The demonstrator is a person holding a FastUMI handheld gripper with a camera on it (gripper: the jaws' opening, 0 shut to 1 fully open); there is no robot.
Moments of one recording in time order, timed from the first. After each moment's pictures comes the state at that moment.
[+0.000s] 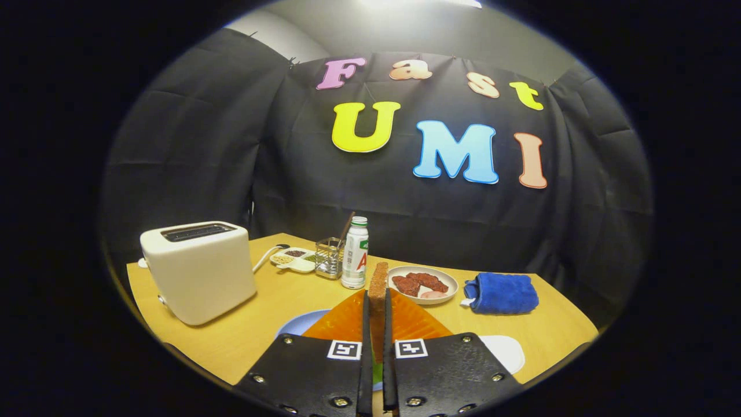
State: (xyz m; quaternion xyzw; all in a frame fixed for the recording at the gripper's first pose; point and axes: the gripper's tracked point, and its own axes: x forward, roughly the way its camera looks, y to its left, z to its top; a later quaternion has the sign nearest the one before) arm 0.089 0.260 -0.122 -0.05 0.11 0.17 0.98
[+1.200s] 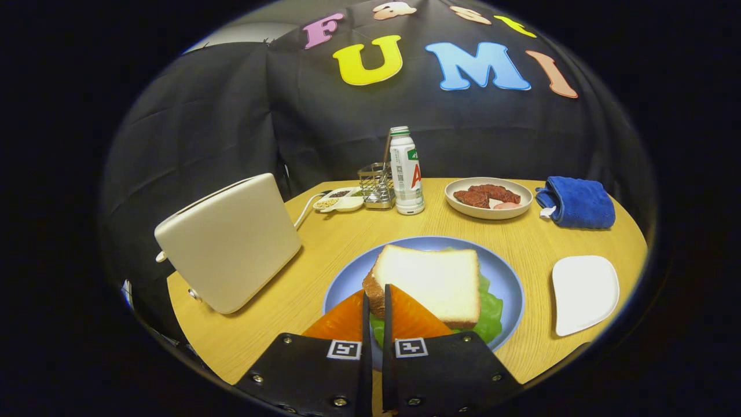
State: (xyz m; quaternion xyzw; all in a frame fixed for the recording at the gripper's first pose) arm 0.050 0.332 -0.222 0.06 0.30 0.27 0.91
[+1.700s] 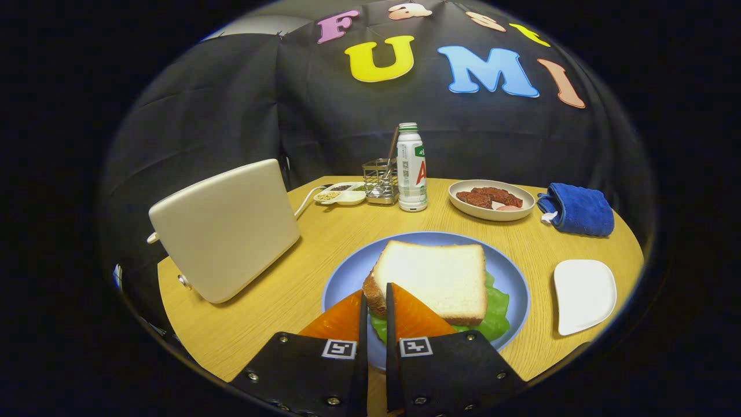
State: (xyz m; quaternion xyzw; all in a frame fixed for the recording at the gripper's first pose) arm 0.047 0.335 -0.230 0.02 0.28 0.27 0.92
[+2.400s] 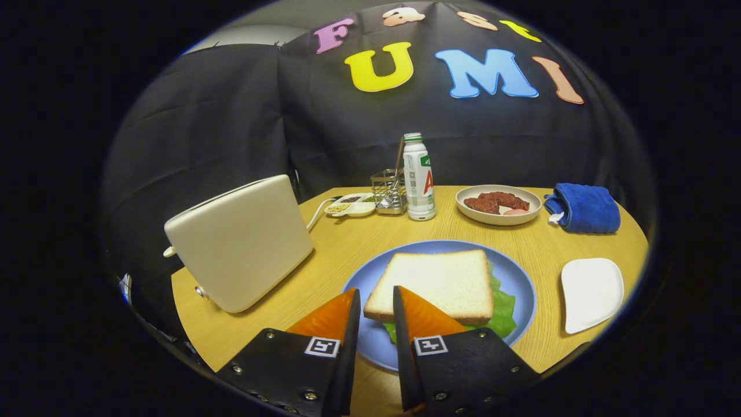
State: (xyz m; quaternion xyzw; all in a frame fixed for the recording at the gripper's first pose) arm 0.045 0.340 -0.206 0.06 0.25 0.29 0.92
